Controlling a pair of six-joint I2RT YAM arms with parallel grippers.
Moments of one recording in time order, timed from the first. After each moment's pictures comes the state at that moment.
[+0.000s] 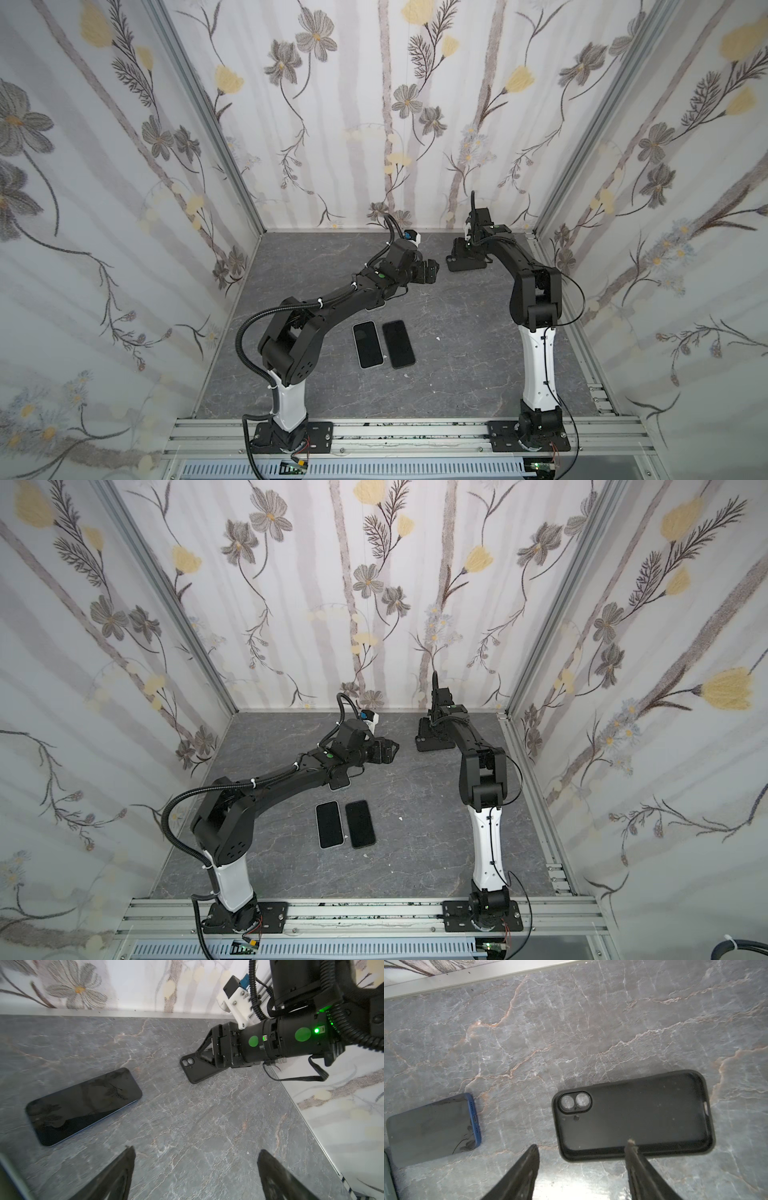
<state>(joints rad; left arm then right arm) -0.71 1.92 1.47 -0.07 0.07 -0.50 0.15 2.38 2.09 -0.76 -0.12 0.23</state>
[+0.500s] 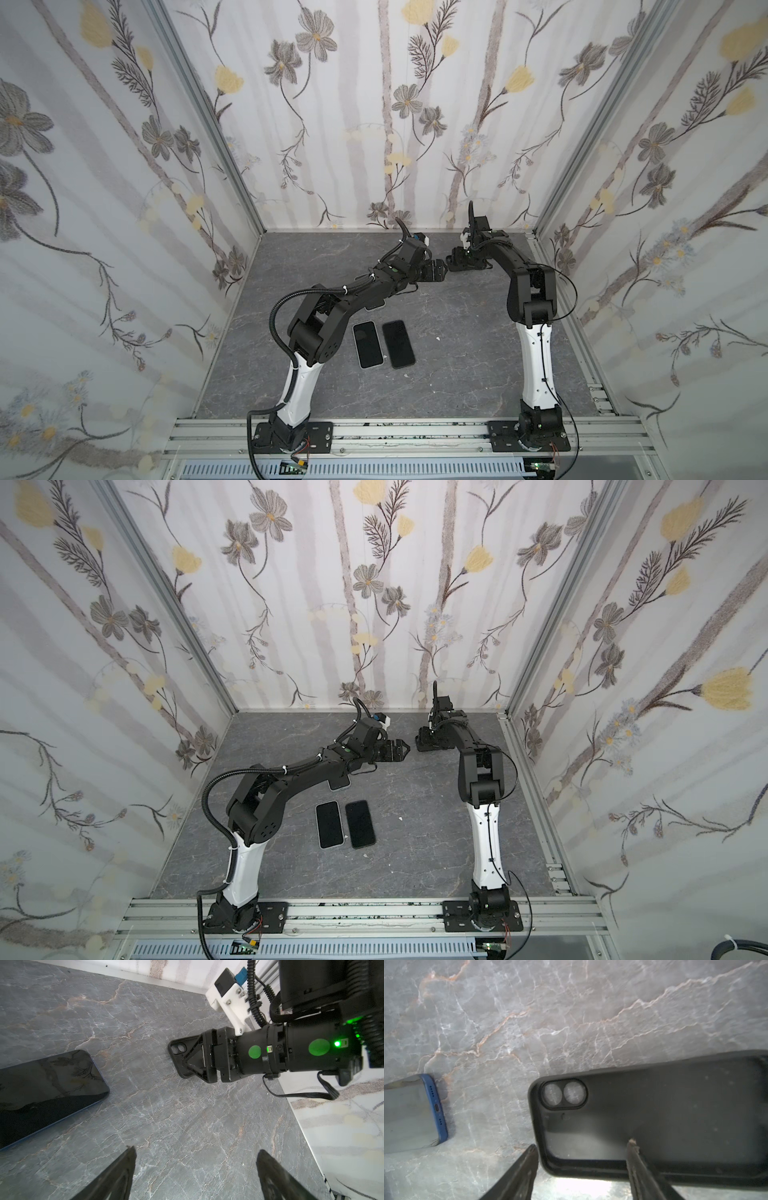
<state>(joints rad) -0.70 2.11 1.62 -0.08 0.16 -0.59 0.14 2.45 2.10 -0.80 -0.19 0.19</state>
